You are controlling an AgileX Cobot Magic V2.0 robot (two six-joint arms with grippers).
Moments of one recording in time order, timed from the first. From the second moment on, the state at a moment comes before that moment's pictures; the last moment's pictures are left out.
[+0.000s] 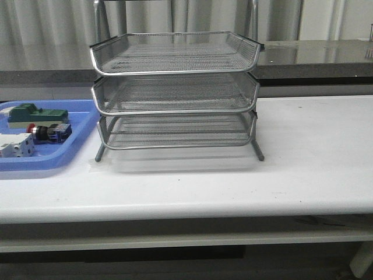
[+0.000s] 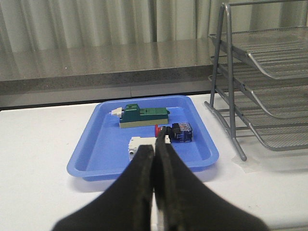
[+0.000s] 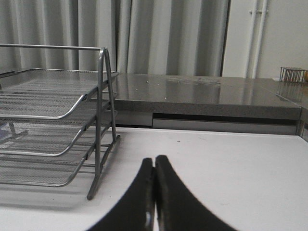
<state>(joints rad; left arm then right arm) -0.03 0.00 0.00 0.06 0.12 -0.07 0.09 -0.01 -0.01 -0.01 -0.03 0.04</state>
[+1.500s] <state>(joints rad) -0.03 0.00 0.00 0.06 0.12 -0.07 0.10 1.07 -0.73 0.57 0.50 0.04</state>
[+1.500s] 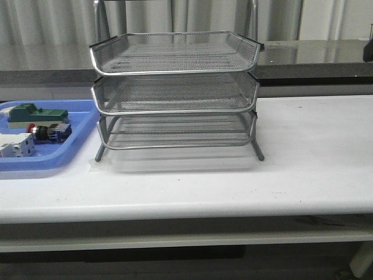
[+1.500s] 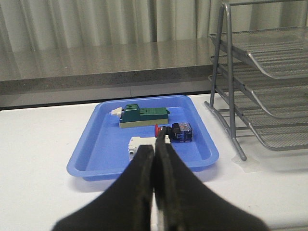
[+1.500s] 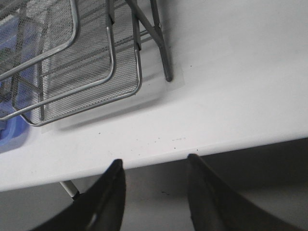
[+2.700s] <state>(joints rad) -0.03 0.00 0.00 0.06 0.12 -0.07 0.25 1.75 -1.13 0.96 0.31 -0.24</state>
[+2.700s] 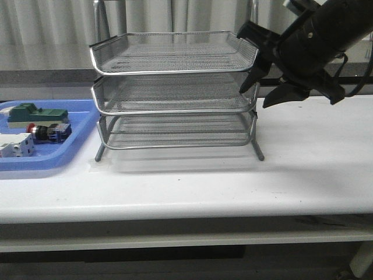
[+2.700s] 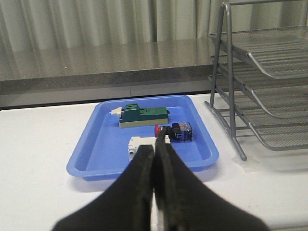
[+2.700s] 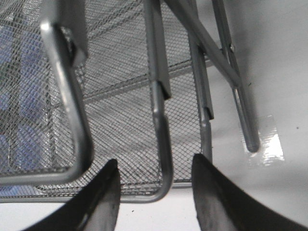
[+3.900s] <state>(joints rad) -0.03 0.00 0.00 0.06 0.12 -0.07 0.25 1.85 -1.18 1.06 0.38 -0.32</state>
